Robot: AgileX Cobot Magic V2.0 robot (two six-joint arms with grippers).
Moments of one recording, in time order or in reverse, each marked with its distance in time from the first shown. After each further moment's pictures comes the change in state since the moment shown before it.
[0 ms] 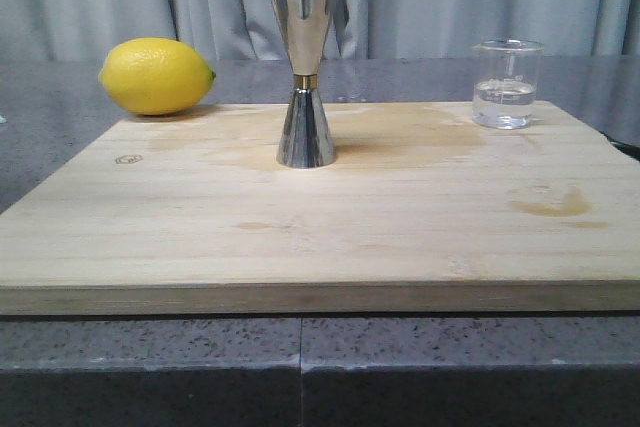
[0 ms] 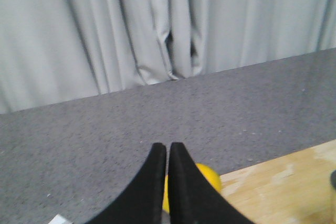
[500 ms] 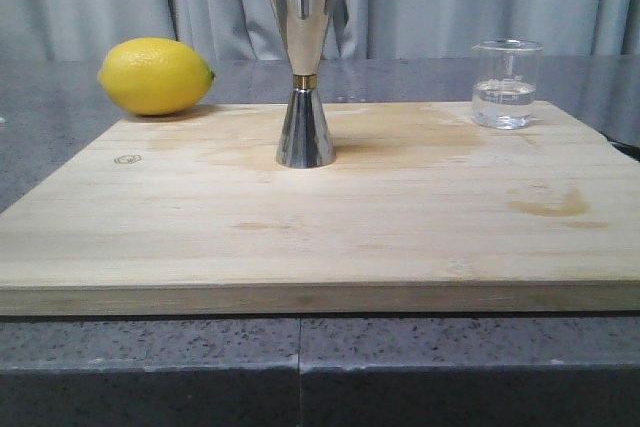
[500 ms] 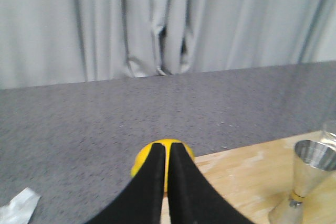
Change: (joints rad) left arm -0.087 -0.148 0.222 0.000 -0.129 -0.071; right arm 0.000 -0.234 0.253 -0.002 -0.173 0.139
